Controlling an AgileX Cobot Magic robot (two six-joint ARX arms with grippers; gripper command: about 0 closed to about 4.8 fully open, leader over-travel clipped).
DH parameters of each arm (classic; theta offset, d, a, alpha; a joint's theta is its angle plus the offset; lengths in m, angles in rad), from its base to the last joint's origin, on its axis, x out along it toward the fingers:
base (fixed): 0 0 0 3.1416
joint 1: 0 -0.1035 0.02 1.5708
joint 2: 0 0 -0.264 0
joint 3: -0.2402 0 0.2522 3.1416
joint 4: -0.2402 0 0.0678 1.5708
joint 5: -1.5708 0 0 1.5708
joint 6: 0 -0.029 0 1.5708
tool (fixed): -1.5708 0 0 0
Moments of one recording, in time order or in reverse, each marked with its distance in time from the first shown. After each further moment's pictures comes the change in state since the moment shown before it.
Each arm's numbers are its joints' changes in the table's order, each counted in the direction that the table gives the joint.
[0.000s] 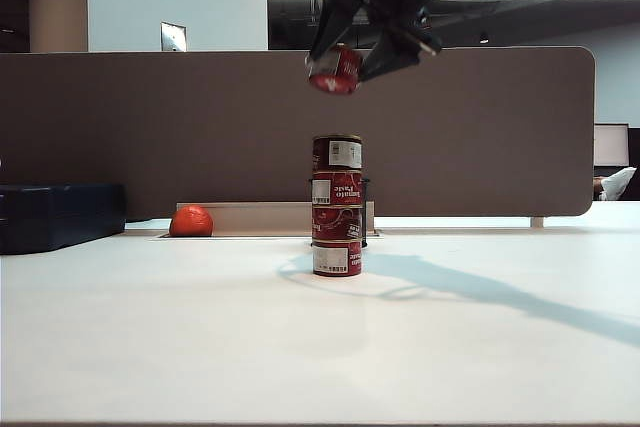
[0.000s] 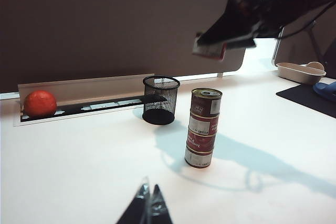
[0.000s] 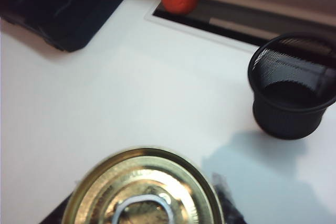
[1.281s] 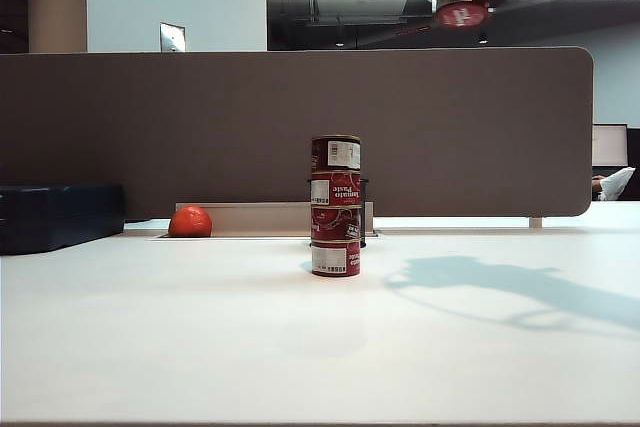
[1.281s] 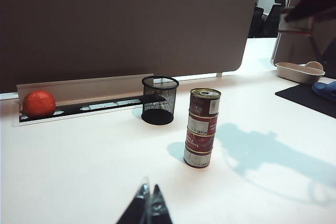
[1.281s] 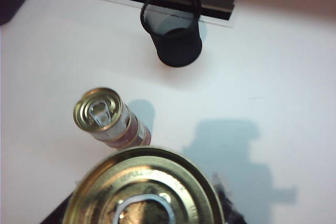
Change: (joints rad) left arm 0.000 0.000 0.000 0.000 0.000 0.000; right arm 0.130 -0.338 0.125 -0.329 0.134 0.083
